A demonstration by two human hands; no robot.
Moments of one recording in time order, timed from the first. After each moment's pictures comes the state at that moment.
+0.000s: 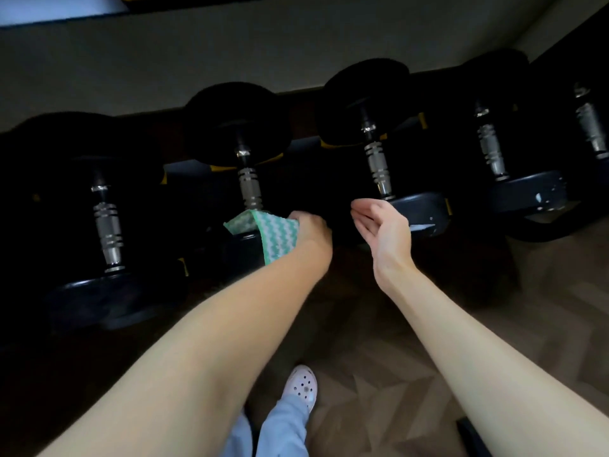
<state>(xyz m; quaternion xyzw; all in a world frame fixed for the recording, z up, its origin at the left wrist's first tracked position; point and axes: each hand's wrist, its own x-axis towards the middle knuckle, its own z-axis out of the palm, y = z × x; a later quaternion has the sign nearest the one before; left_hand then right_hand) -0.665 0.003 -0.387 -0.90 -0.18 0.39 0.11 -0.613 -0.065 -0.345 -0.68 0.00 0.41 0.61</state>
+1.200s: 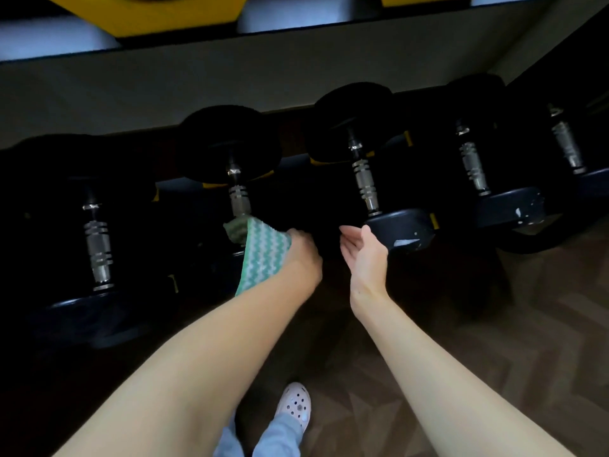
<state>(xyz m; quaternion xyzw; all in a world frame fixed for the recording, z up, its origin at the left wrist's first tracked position) -0.674 -0.007 -0.388 -0.91 -0.09 0.38 0.17 -0.630 -0.070 -0.348 -0.69 0.06 0.38 0.62</state>
